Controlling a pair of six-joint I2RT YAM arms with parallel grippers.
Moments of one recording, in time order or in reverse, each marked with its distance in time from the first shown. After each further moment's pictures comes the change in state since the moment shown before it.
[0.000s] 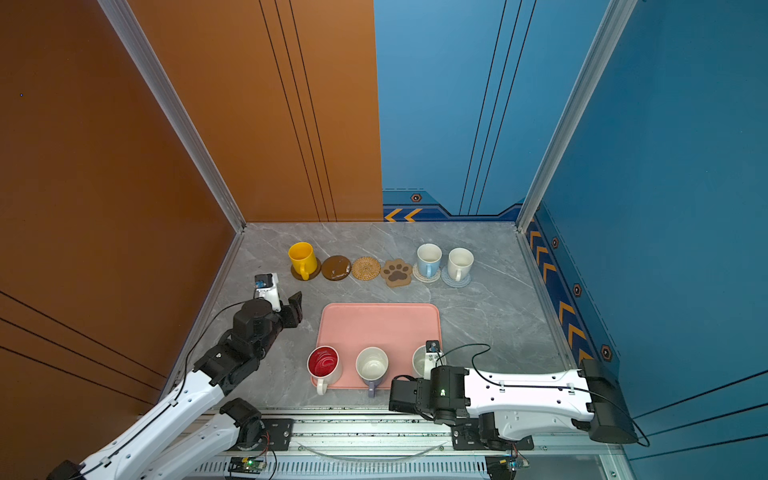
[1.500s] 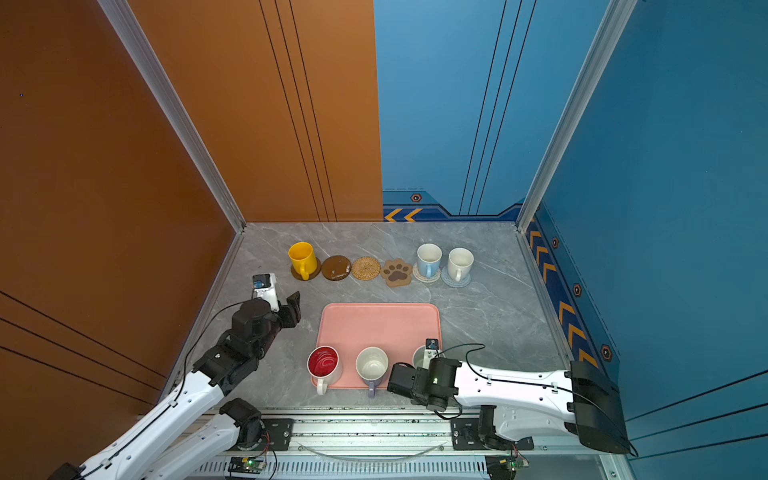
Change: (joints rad) left arm 0.018 -0.003 -0.005 -0.003 0.000 0.000; right arm -0.144 0.053 -0.087 0.165 -0.090 -0.093
